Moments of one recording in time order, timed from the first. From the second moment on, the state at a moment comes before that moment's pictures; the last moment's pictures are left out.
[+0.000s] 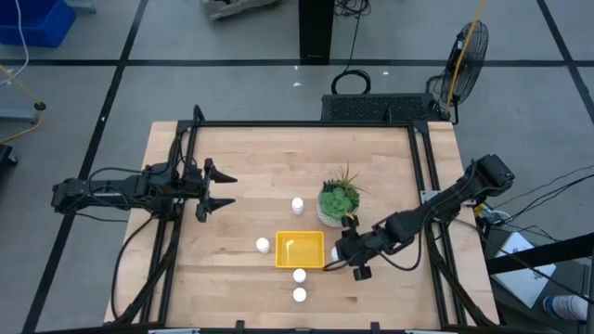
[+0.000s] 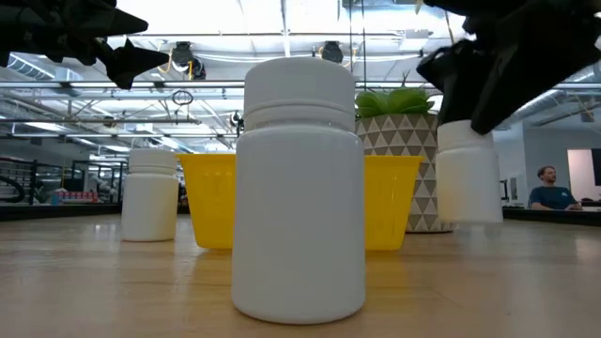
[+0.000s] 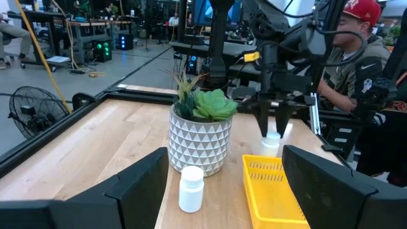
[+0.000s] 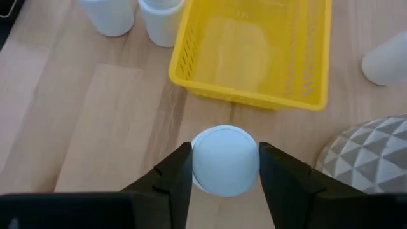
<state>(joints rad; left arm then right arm) 0.06 0.35 0.27 0.02 0.09 -0.11 0.49 1.53 0.96 -0.43 0.20 0.23</state>
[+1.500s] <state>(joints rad) 0.06 0.35 0.27 0.02 0.09 -0.11 0.34 1.59 1.12 -0.38 0.10 -0.07</state>
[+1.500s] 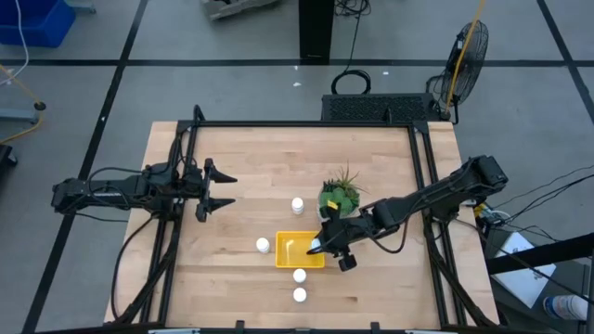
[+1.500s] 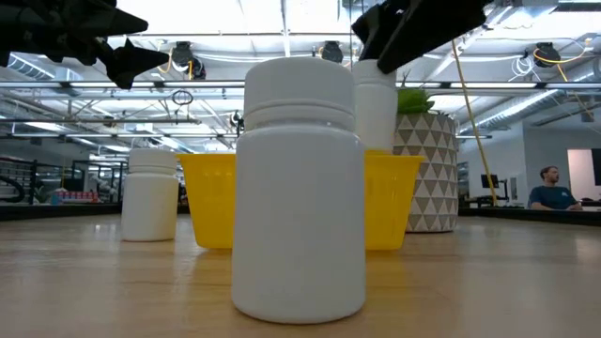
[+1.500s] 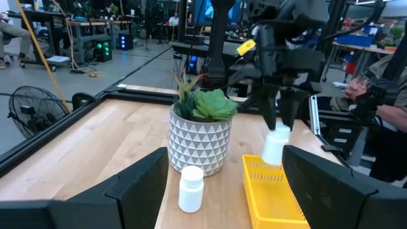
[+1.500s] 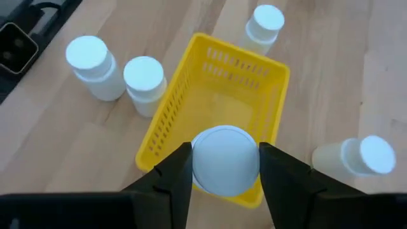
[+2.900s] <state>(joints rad) 0.05 0.35 0.27 -0.01 0.16 -0.12 0.26 1.73 1.11 -0.31 0.05 -0.13</state>
